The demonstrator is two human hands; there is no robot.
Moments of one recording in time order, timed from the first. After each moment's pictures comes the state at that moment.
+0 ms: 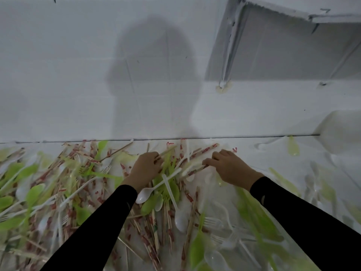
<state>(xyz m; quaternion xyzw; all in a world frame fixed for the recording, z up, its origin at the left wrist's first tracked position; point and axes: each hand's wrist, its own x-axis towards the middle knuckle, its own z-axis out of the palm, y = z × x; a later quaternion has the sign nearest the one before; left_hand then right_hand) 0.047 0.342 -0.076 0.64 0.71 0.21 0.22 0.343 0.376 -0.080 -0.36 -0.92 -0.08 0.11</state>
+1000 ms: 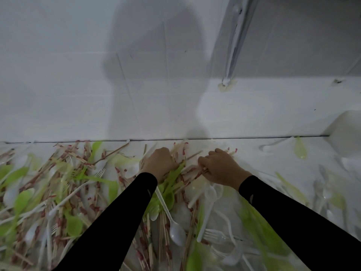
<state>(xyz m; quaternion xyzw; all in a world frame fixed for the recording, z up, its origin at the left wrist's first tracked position) 0.091 0.392 -0.074 0.62 0.75 0.06 0.24 0.308 0.399 -0.085 -0.36 -0.93 -0.05 0.08</state>
